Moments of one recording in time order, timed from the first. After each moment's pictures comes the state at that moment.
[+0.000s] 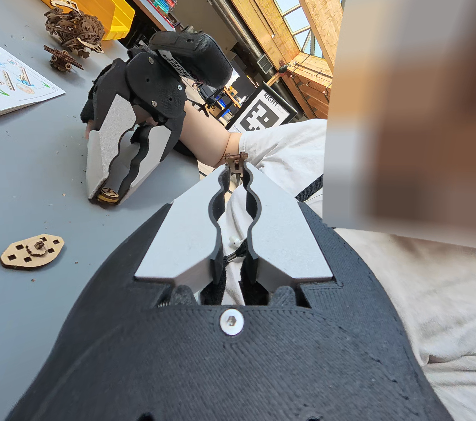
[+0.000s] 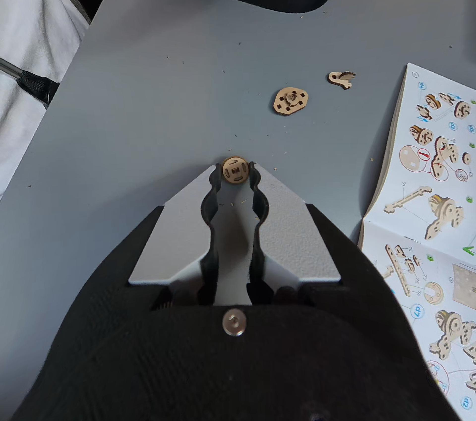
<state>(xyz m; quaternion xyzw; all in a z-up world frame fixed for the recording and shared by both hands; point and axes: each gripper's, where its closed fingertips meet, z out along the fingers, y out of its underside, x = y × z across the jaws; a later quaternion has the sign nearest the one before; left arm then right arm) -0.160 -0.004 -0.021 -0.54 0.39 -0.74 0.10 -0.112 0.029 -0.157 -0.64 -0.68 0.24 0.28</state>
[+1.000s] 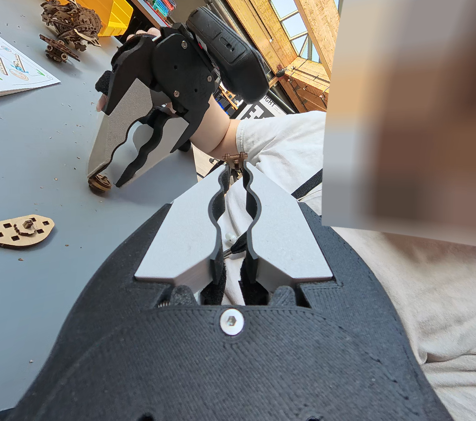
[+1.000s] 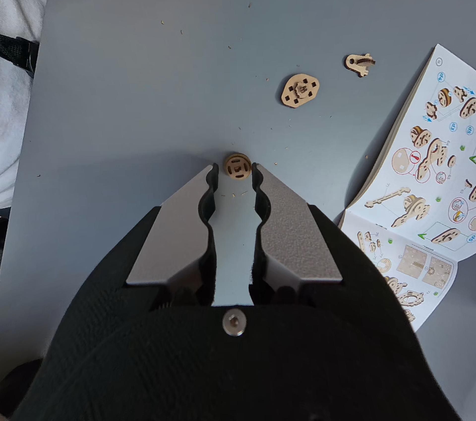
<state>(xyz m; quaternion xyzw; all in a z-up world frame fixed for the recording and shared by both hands) -0.170 -0.011 -0.027 -0.54 0.38 -0.75 0.10 -0.108 0.026 -0.152 -0.66 -0.73 0.10 0.17</state>
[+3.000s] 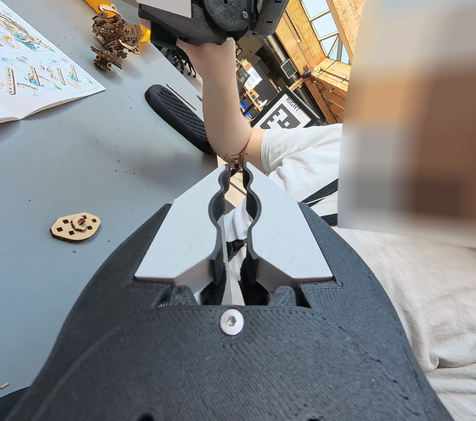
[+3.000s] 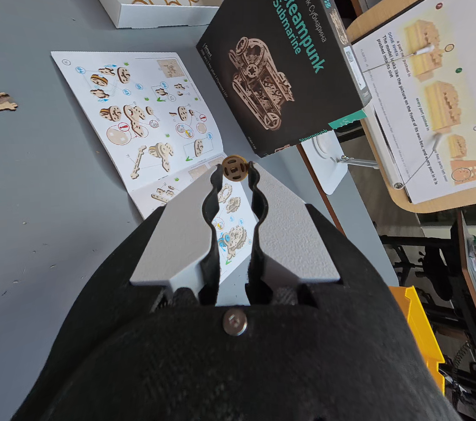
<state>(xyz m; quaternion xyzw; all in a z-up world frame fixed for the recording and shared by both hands) -0.161 0.013 -0.034 -0.58 0.37 -0.72 0.12 -0.034 0.172 -0.038 -0.78 -0.40 -0.17 0.45</state>
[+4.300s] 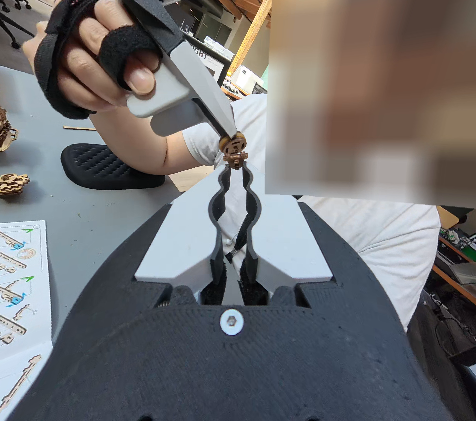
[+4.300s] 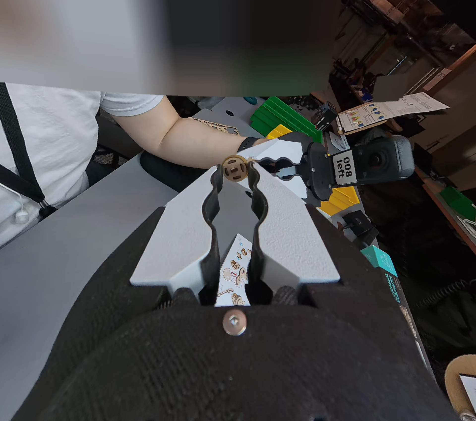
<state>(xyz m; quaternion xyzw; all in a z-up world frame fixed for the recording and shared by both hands) -0.103 0.048 0.080 -0.36 0.59 -0.73 0.01 -0.103 0.053 0.093 -0.40 -0.66 0.31 0.55</state>
